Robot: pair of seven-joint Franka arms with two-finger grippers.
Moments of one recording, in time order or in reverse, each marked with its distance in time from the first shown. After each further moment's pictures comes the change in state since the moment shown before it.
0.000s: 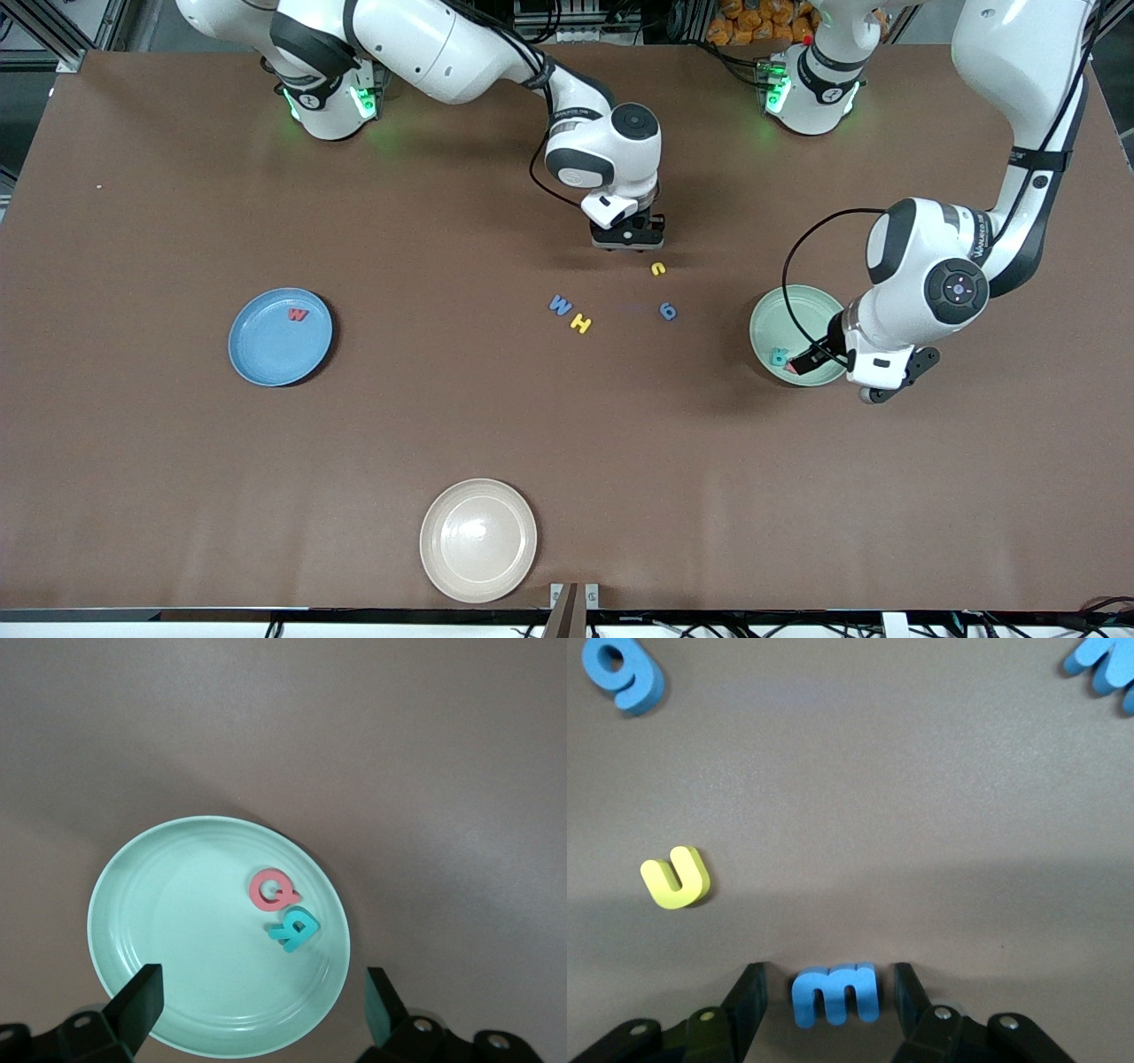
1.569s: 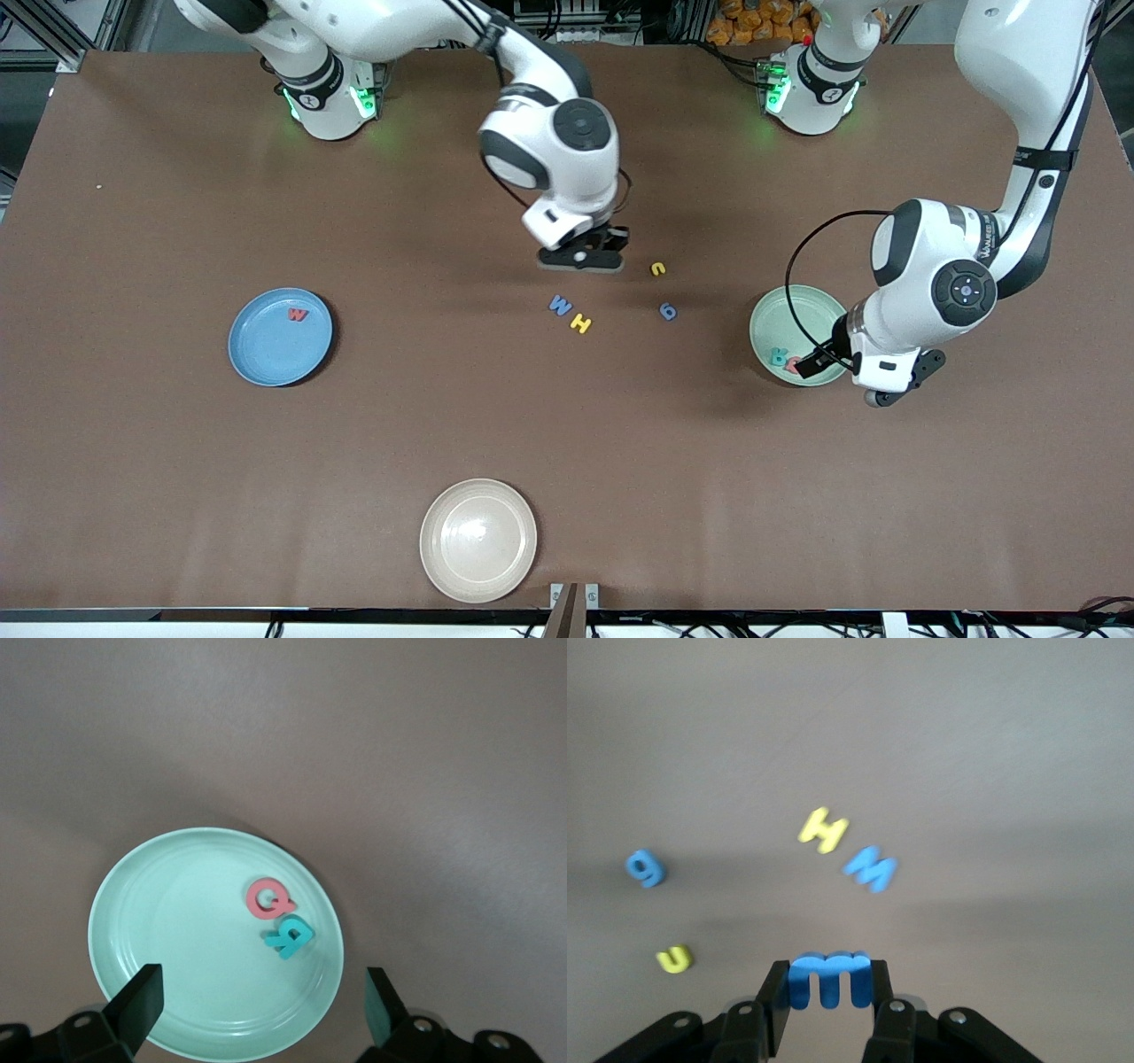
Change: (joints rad) left arm -0.001 0.007 0.004 0.029 0.000 -0.005 0.000; right arm -0.295 -0.340 0.027 -0.043 0.350 -0.318 -0.497
